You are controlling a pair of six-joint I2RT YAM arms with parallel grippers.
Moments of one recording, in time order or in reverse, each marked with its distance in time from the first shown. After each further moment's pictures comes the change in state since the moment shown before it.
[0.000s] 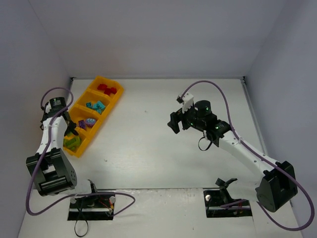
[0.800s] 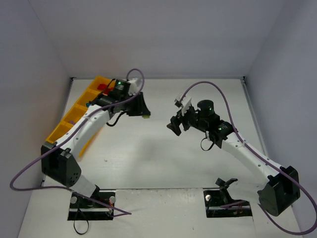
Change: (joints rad) left arm -0.808 0.159 0.367 0.063 0.666 -0.013; right arm 0.000 -0.053 0.013 -0.013 -0.151 -0.181
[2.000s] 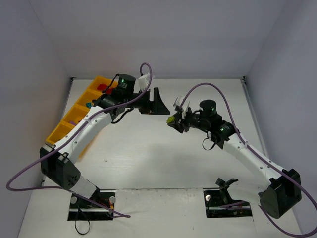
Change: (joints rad) left arm -0.050 -0.046 0.044 0.138 0.296 -0.064; right arm -0.008 -0.018 0.000 0.013 -0.146 -0.114
